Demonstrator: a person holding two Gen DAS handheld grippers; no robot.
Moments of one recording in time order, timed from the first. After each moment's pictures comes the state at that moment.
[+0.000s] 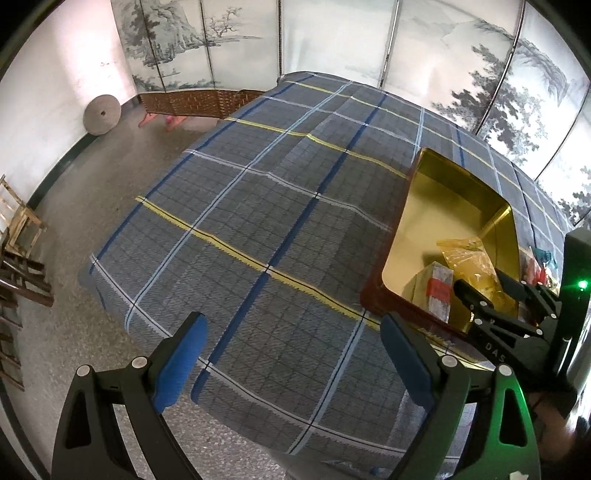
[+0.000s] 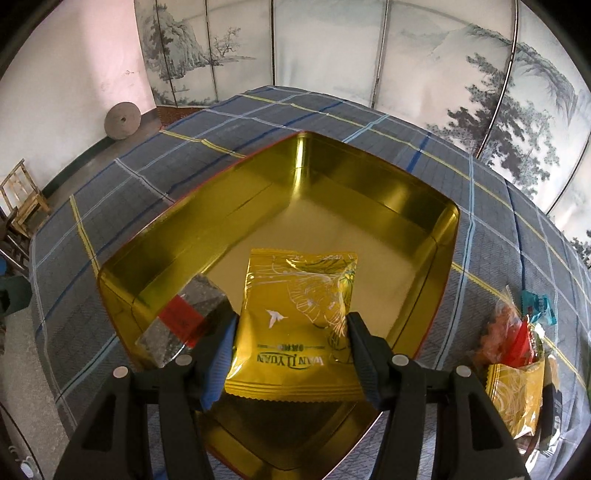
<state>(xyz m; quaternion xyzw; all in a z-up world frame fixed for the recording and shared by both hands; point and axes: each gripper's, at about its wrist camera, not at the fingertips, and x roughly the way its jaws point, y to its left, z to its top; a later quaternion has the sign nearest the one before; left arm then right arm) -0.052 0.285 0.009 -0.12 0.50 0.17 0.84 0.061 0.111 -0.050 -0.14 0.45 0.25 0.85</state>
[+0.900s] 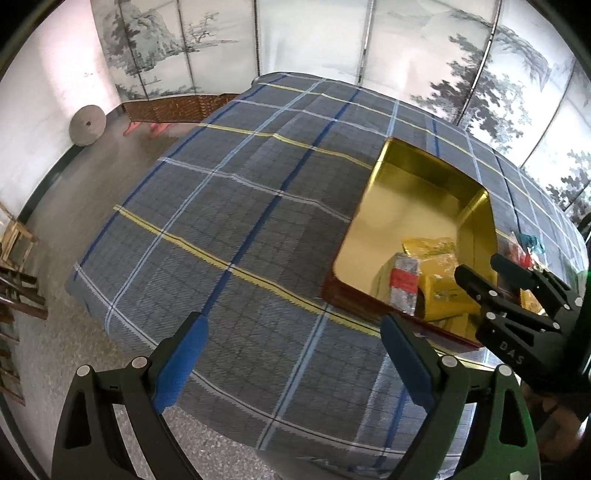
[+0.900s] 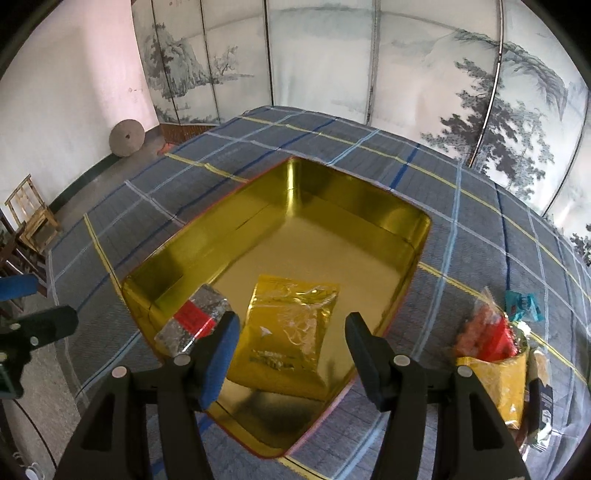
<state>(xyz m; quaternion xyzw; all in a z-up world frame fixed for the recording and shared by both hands) -0.044 0.250 0.010 -0.10 0.50 0.14 0.85 0.050 0.084 -0.020 -0.11 0.43 0.25 0.86</state>
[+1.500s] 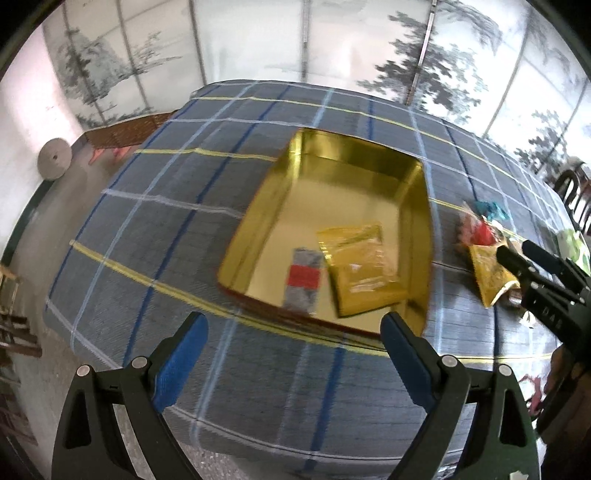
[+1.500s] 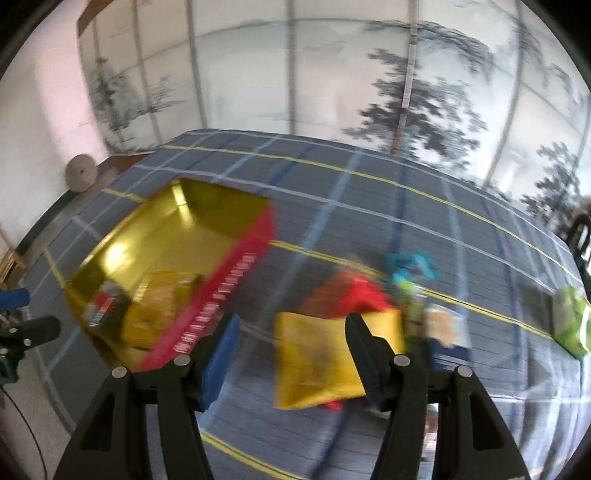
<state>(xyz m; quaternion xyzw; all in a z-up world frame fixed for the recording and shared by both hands) -0.018 0.168 0.014 -0.05 0.51 0.07 0.86 0.061 -0.053 -0.003 -0.07 0.42 0.15 0.89</state>
